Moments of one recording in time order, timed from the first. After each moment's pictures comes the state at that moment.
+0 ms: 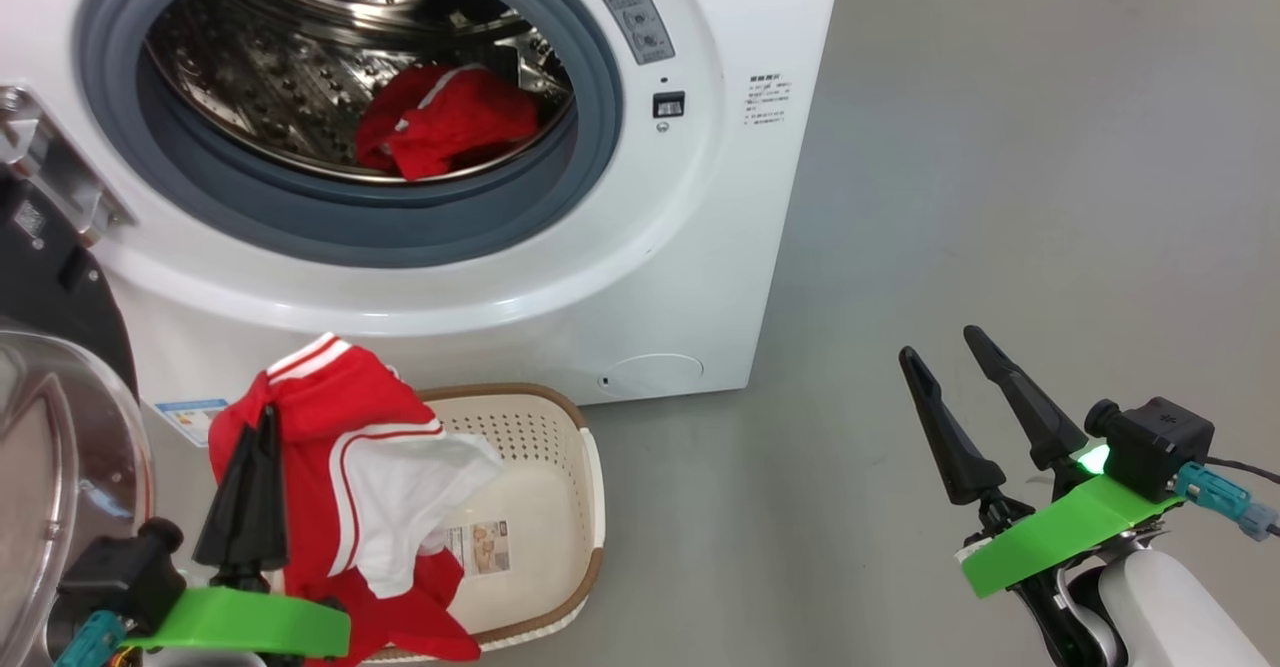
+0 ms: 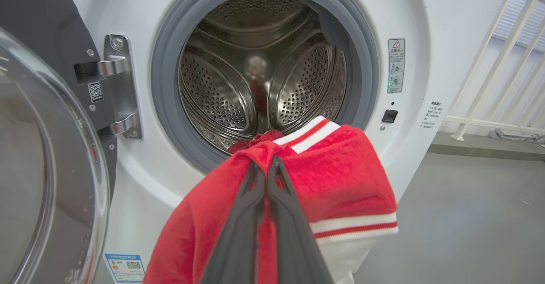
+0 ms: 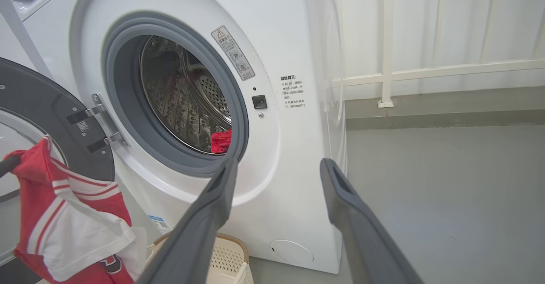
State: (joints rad) left arm -0.12 0.13 -0.08 0.15 -0.36 -0.07 -0.25; right arm -0.24 -0.29 0.27 0.19 0.54 0.13 -0.26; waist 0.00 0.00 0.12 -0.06
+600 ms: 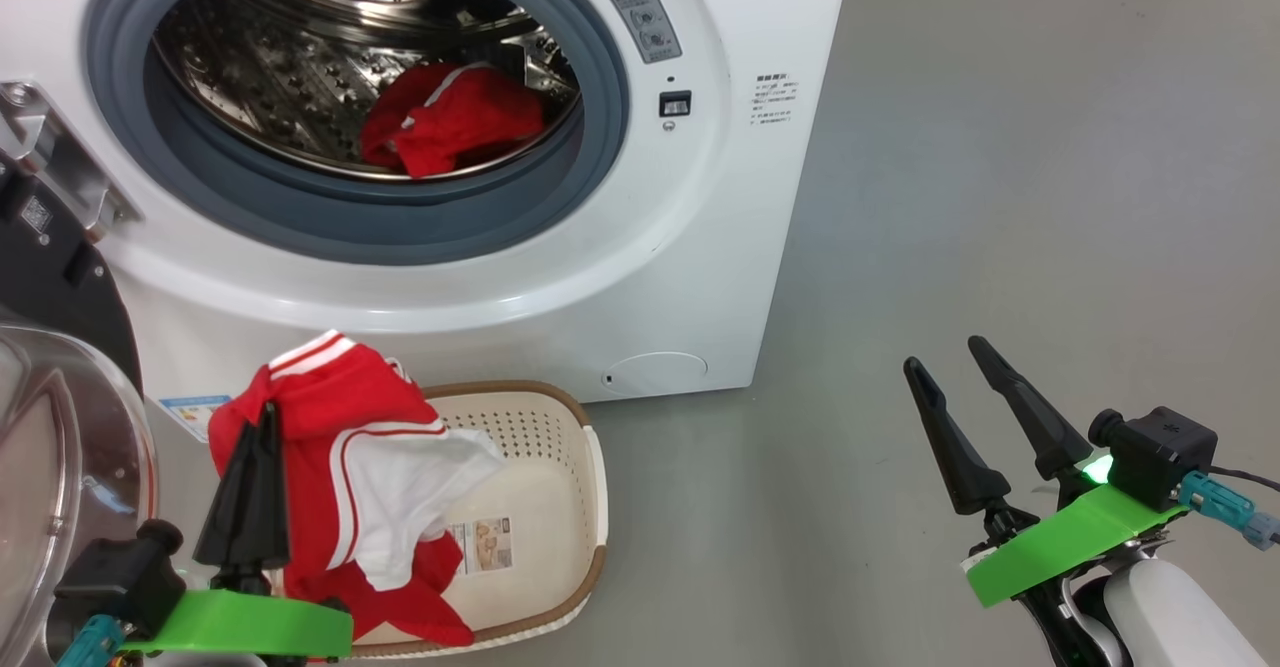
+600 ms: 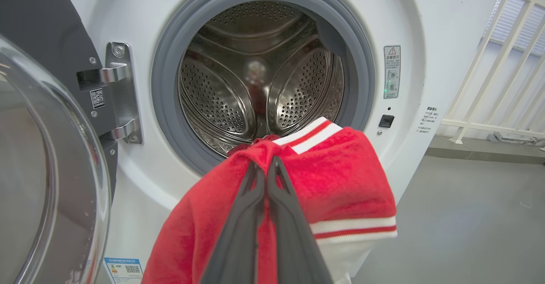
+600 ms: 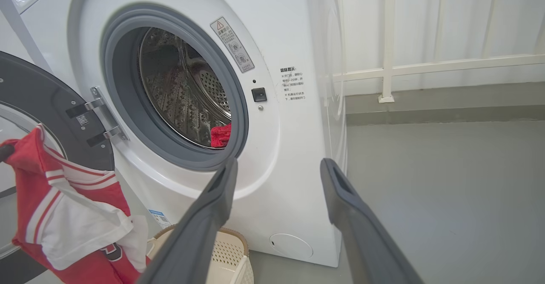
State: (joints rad) left arm -0.10 0.13 -0.09 0.10 -0.37 -0.05 -0.25; right arm -0.23 -0.30 0.27 0.19 0.54 0.13 -0.26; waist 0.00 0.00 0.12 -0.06
